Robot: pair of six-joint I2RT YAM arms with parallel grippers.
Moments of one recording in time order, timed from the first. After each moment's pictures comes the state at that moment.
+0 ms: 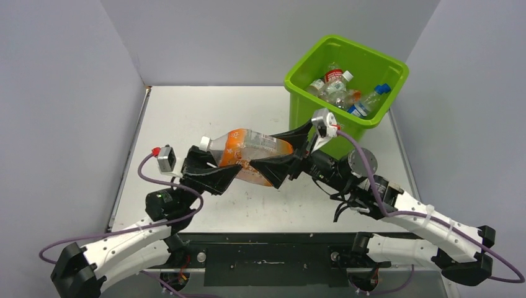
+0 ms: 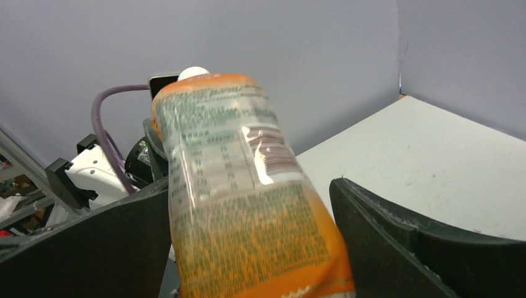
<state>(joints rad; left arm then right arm) -0.84 0.86 0.39 1.37 0.17 -0.87 1.08 0.92 1.02 0.18 -0.02 0.37</state>
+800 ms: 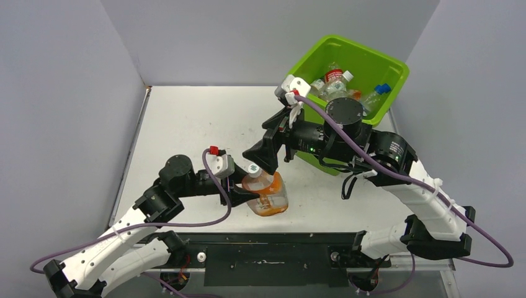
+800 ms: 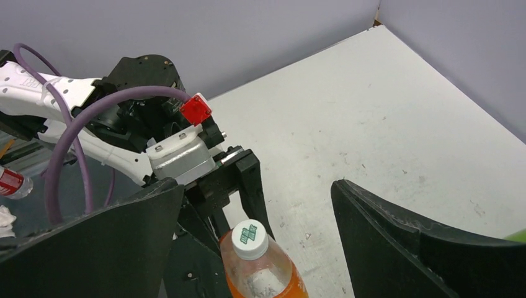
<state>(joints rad) -0.78 0.75 0.76 -0.08 0.63 -0.07 1.09 1.33 1.95 -0.79 -0.08 0.12</state>
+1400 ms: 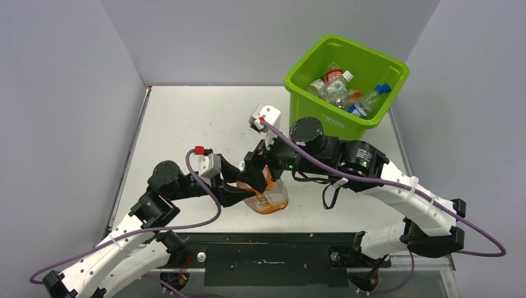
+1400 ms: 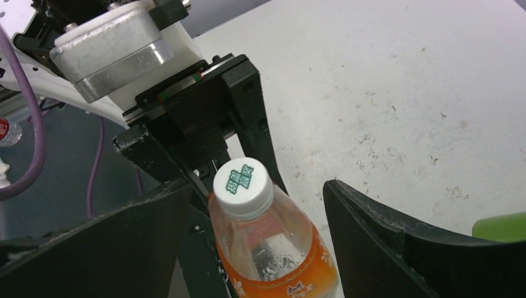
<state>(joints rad) -0.73 0.67 0.70 0.04 0.69 -0.18 1.15 1.34 1.78 -0.82 -0.05 0.15</state>
